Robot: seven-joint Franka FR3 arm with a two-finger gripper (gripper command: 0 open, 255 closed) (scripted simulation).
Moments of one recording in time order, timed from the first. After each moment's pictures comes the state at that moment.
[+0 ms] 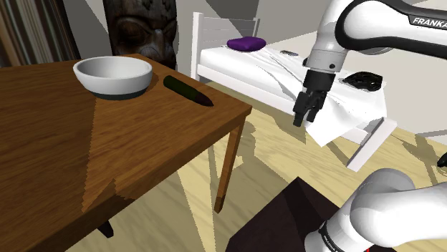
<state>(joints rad) -0.01 -0.77 -0.07 -2.36 0.08 1.43 -0.03</state>
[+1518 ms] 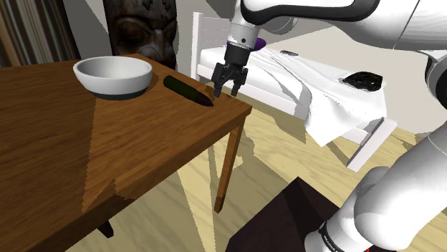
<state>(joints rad) 0.10 -0.11 0.05 -1.79 0.22 1.67 0.03</state>
